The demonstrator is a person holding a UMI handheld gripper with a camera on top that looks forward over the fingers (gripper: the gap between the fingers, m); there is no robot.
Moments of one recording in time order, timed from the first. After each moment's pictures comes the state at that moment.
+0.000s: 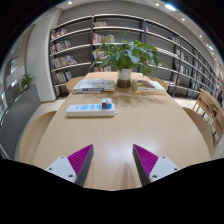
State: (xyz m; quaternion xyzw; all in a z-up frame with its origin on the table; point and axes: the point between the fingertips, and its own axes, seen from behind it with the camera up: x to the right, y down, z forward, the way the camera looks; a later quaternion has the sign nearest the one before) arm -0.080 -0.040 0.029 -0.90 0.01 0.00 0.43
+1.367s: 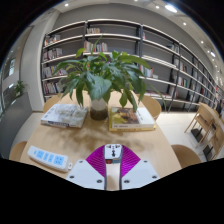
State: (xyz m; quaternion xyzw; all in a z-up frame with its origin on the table) arm 0.065 0.169 0.087 -0.88 0.00 -0.03 0.48
